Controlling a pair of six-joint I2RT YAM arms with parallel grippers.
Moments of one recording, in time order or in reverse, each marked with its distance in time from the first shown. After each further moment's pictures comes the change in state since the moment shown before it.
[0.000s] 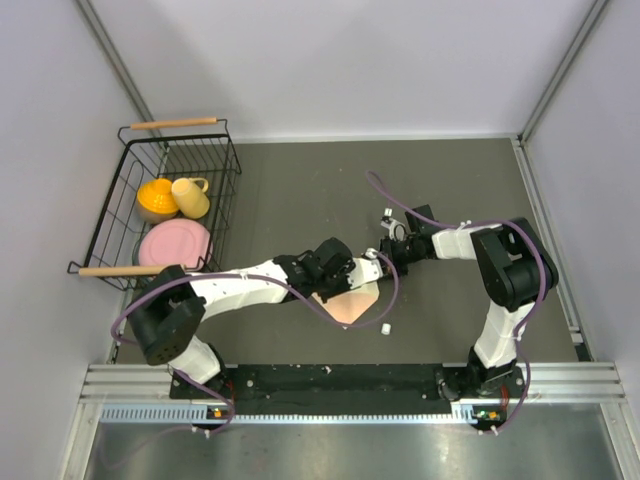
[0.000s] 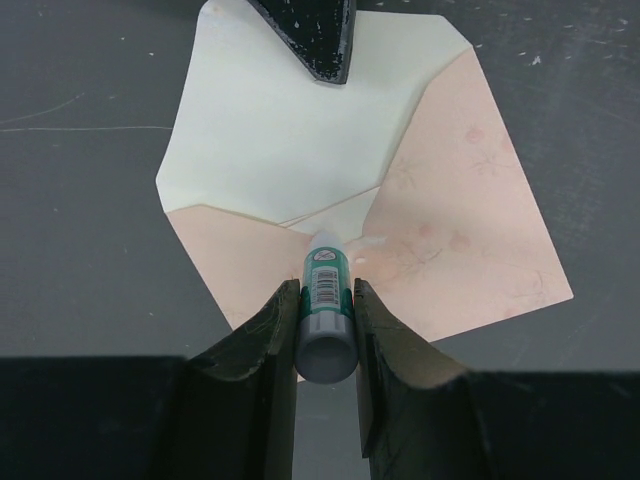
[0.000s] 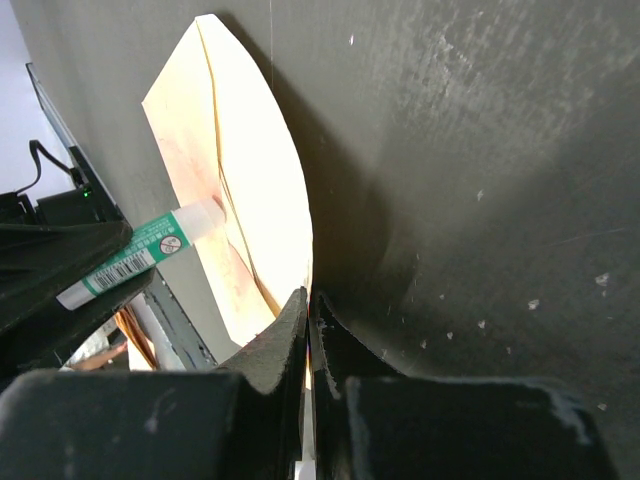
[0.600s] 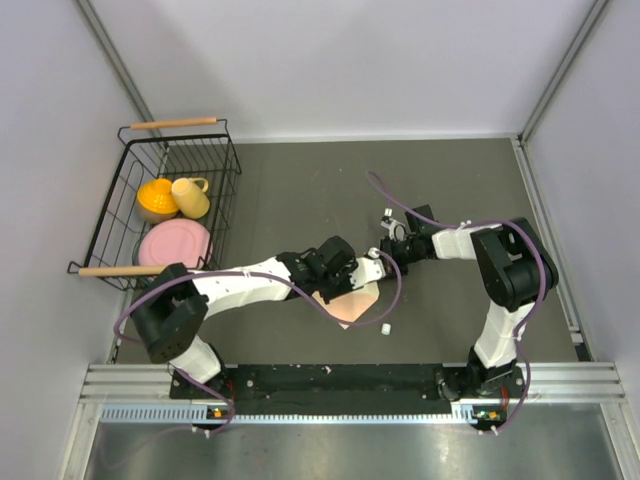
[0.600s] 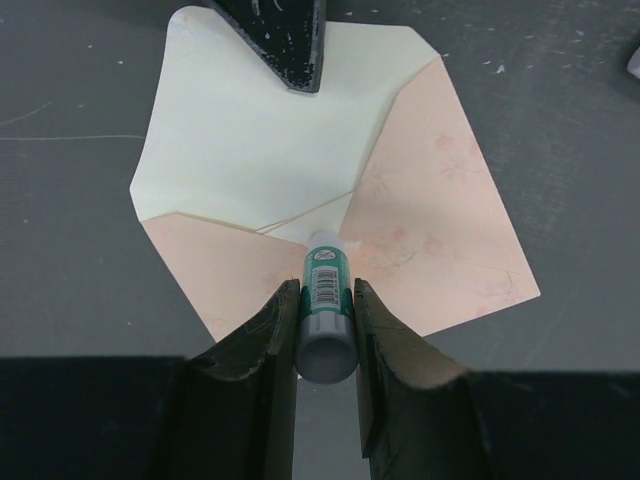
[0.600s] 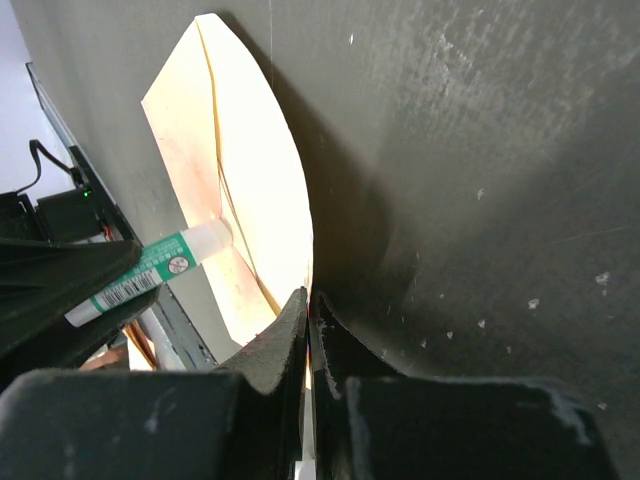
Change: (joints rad) left arm 0.001 0.022 0.041 -0.051 0.045 -0.020; right arm 0.000 0.000 0.000 -0.002 0.000 -0.001
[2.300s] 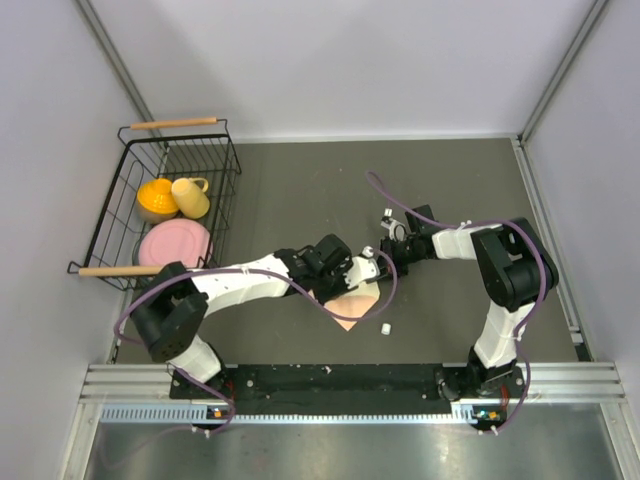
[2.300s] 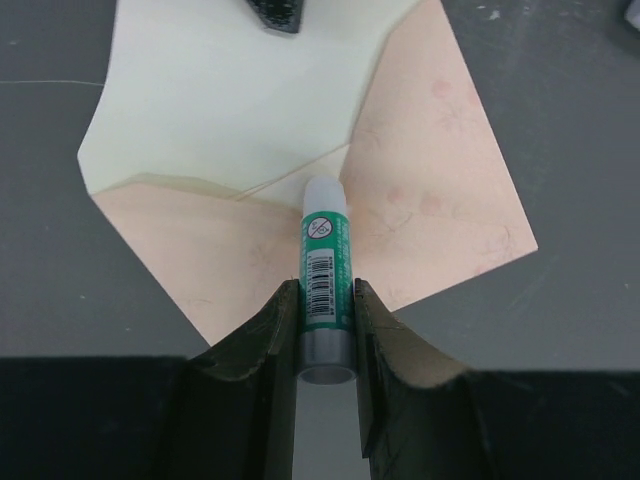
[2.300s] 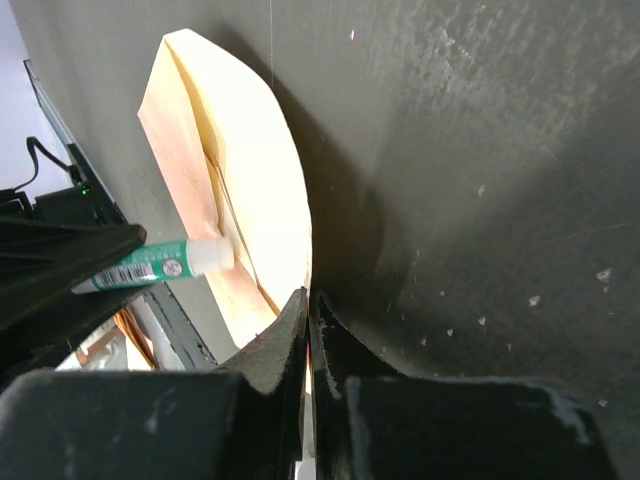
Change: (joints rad) left arm 0.047 0.000 0.007 -0.076 0.058 -0.038; right arm 0.000 -0.002 0.000 -0.005 0.000 -0.006
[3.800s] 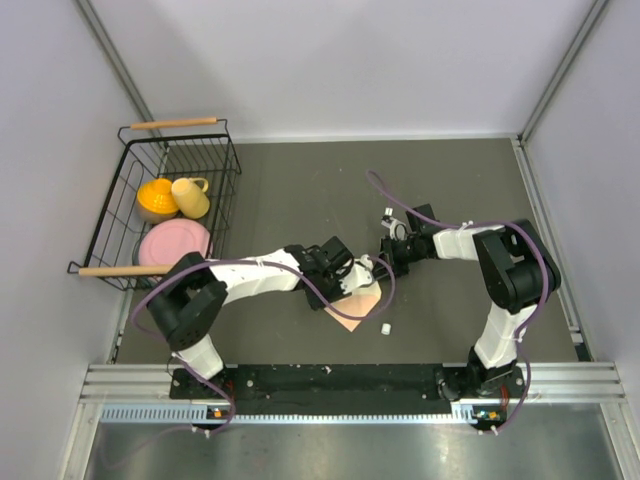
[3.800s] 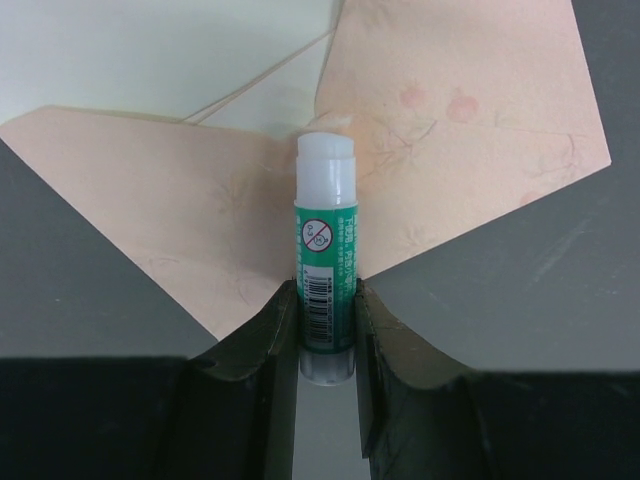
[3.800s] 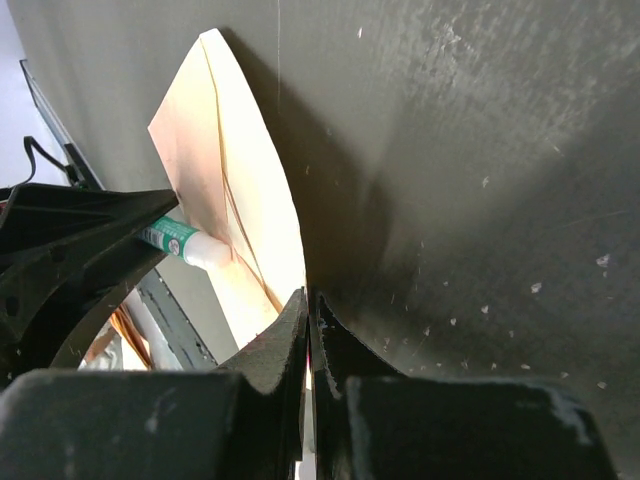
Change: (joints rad) left arm 0.007 0.091 0.042 -0.165 -0.016 0.017; right arm 0.000 -0.018 0.000 -0.014 0.008 -0.008
